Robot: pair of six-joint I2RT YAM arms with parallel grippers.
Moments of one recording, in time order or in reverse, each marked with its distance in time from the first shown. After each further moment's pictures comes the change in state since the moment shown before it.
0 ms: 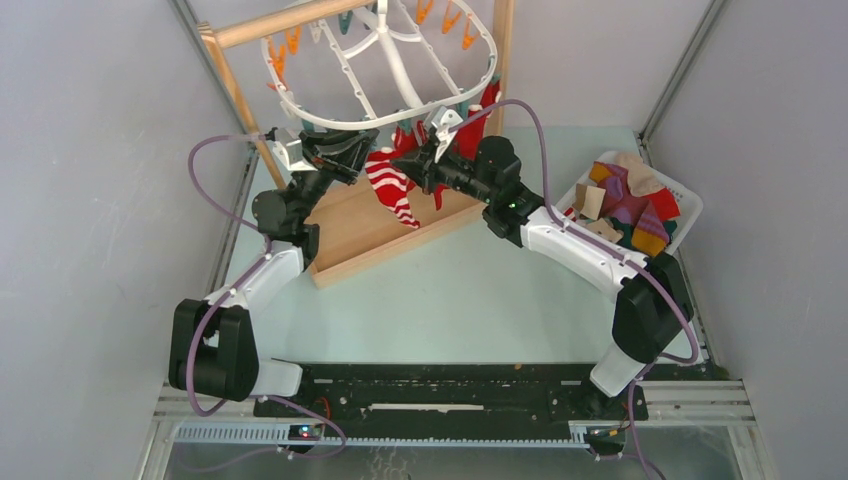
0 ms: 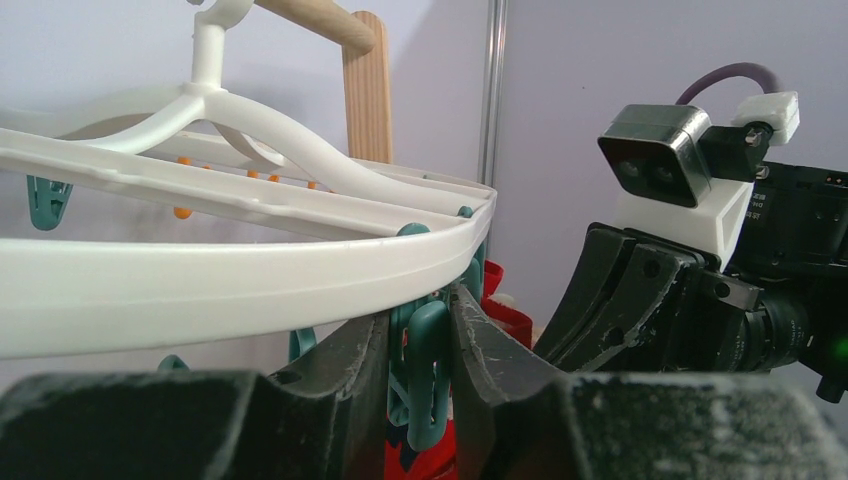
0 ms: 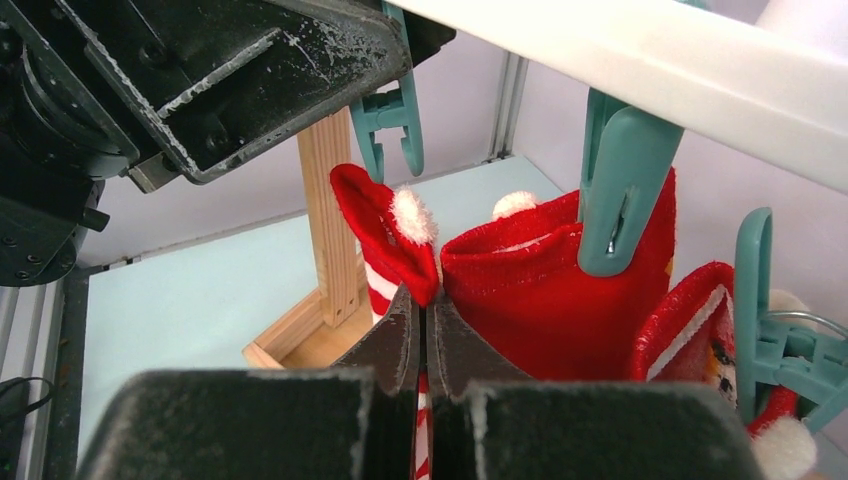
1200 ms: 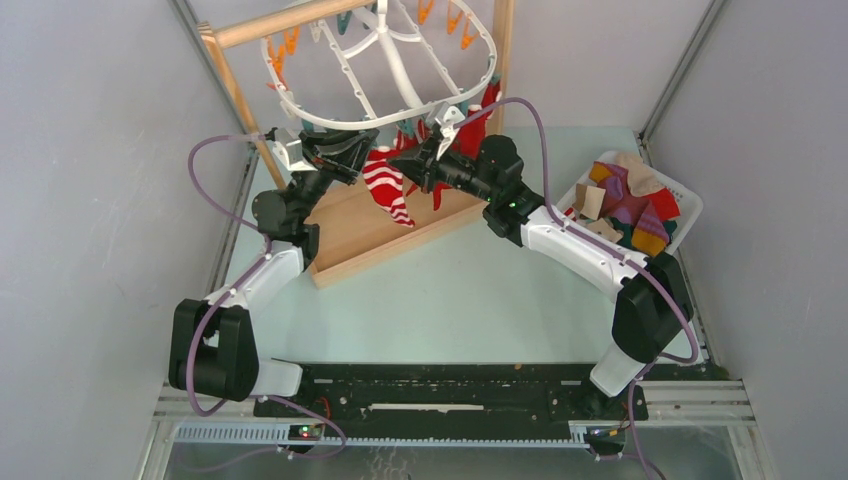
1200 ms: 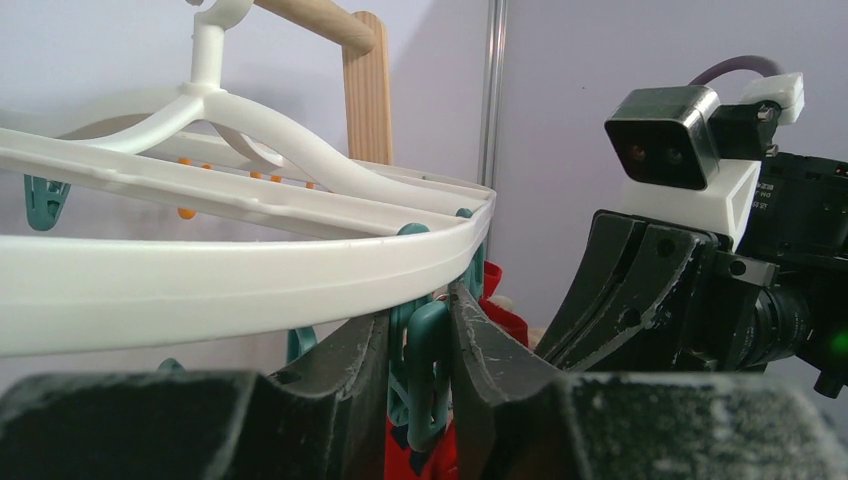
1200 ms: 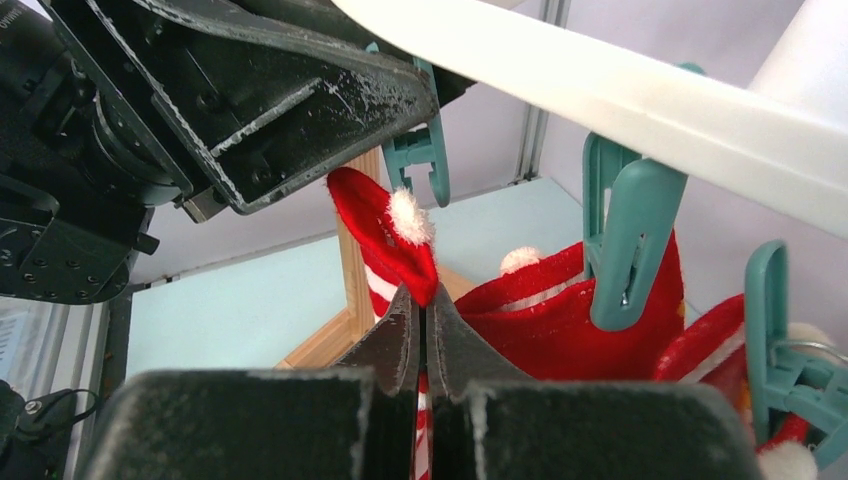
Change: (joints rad) left arm 0.000 0.000 0.000 0.002 0.000 0.001; right arm -0.001 0.005 0.010 0.053 -0.040 0.066
